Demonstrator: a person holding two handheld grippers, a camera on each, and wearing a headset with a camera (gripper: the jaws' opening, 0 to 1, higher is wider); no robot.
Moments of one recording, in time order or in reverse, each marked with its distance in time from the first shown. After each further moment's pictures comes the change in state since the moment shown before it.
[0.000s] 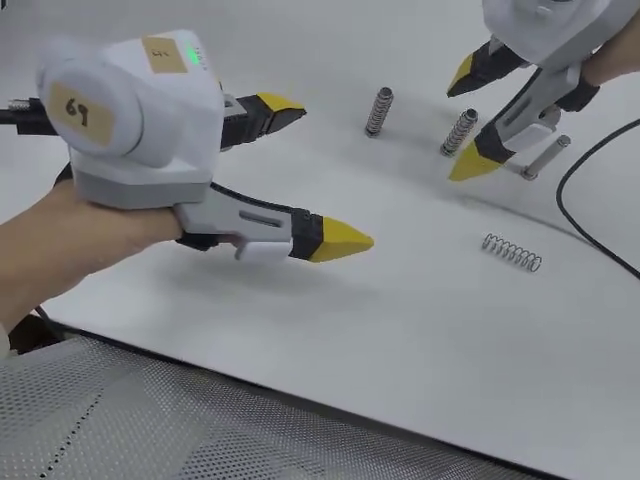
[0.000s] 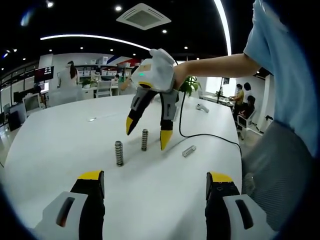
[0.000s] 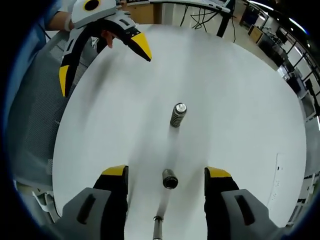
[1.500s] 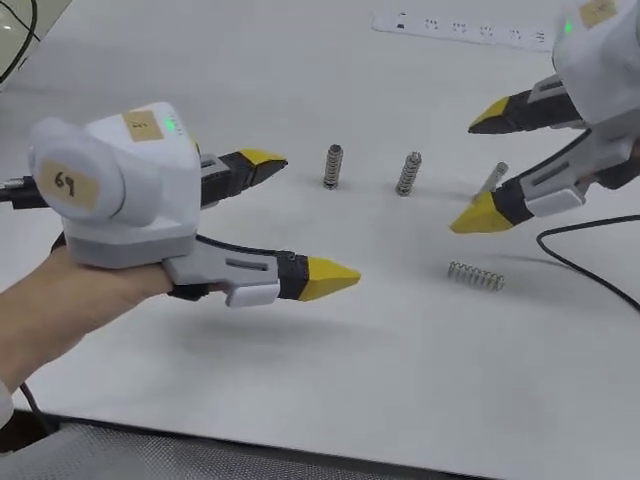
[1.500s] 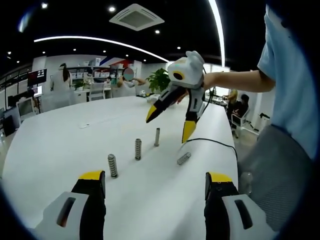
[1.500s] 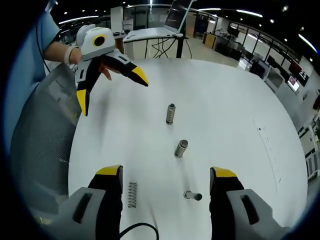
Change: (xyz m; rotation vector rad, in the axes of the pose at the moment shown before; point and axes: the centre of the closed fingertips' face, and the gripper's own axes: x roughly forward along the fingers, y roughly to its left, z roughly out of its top) left arm 0.010 -0.008 0.022 0.030 -0.002 -0.060; right arm -0.063 0.034 -0.030 0.308 -0.271 -0.198
